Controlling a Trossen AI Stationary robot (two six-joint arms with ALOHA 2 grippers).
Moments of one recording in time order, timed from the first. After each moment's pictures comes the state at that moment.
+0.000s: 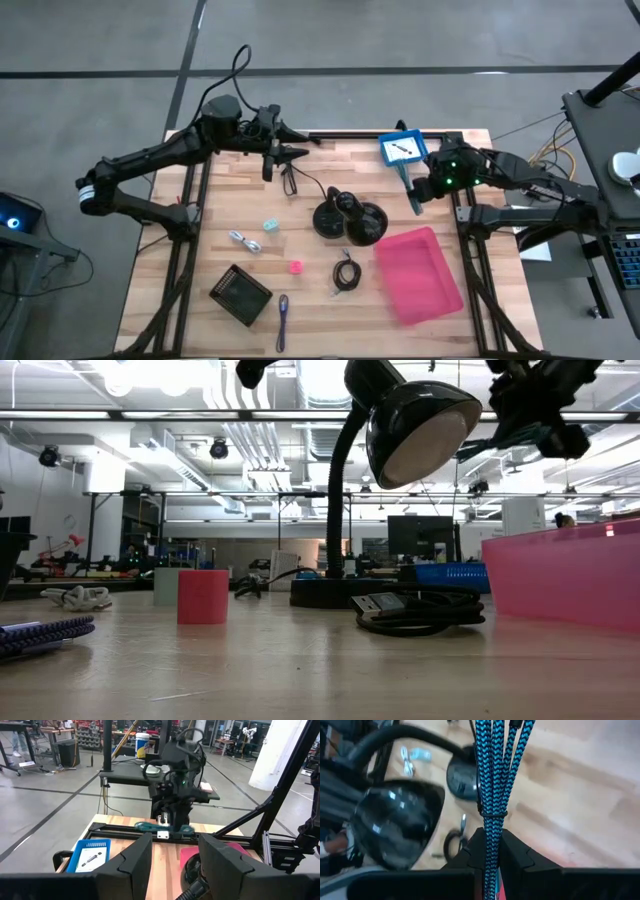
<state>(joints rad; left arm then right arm) 0.40 1.19 1.23 -0.12 0.41 -0.05 -0.35 0.81 0.88 -0.90 -0.24 0.92</state>
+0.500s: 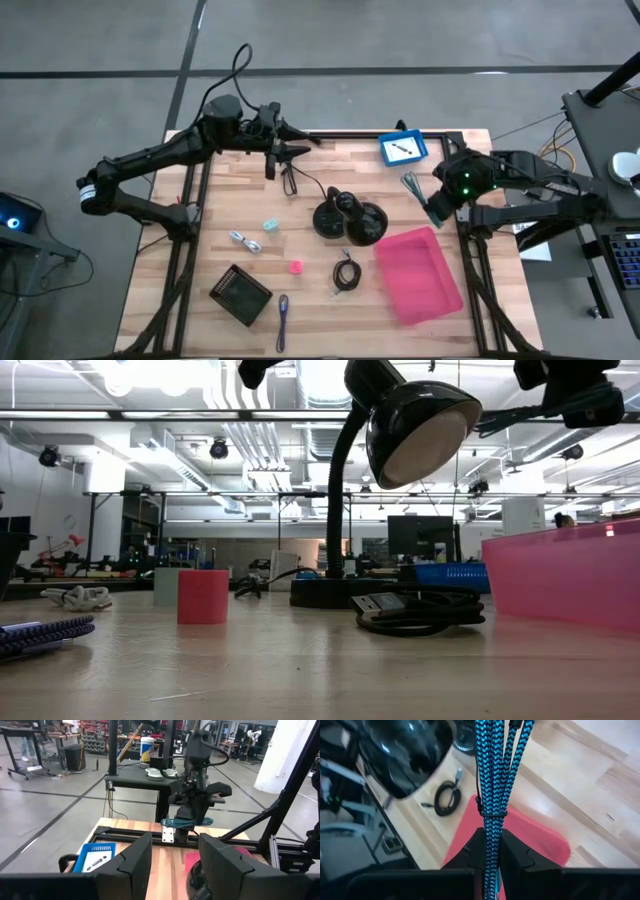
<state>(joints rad) 0.40 1.20 1.23 -0.09 0.38 -0.05 -0.16 0.81 1.03 -1.18 -0.21 0.85</state>
